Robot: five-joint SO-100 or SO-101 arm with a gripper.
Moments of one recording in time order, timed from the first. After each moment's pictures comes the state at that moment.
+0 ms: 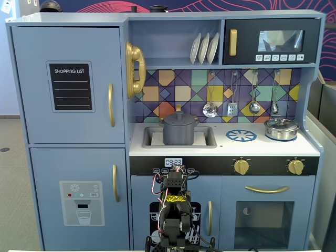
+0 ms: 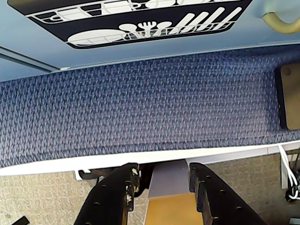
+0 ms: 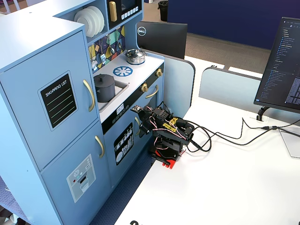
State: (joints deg) arm 1.2 182.3 171.2 78.0 -89.6
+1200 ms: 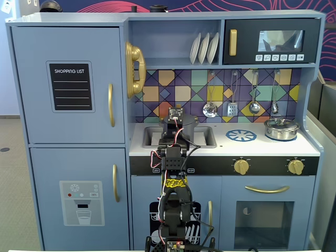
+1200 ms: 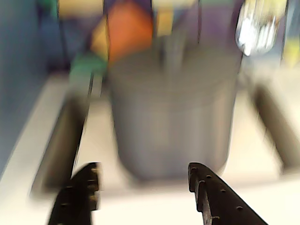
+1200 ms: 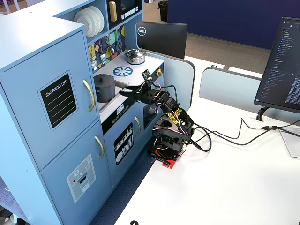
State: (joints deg) arm 1.8 170.9 131.6 37.9 -90.3
